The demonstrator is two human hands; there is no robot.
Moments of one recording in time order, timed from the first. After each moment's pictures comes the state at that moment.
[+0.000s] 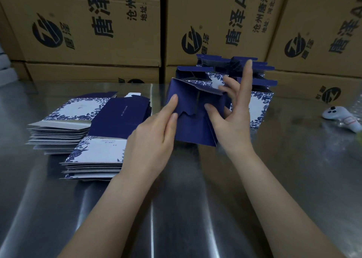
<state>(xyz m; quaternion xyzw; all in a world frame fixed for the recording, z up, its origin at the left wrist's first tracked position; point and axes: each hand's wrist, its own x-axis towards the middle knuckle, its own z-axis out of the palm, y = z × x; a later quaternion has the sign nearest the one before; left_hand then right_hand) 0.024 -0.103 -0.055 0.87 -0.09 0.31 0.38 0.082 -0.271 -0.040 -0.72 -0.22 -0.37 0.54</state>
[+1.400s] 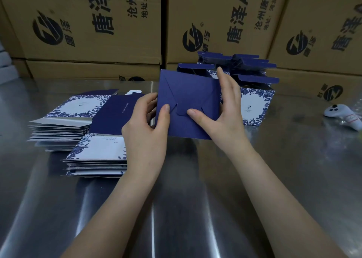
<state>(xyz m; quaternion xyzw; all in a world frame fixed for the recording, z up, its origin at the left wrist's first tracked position) 0.022 -0.112 -0.050 0.71 -0.01 0.39 0.59 0.072 -0.263 -0.036 -0.79 -0.23 -0.29 0.49</state>
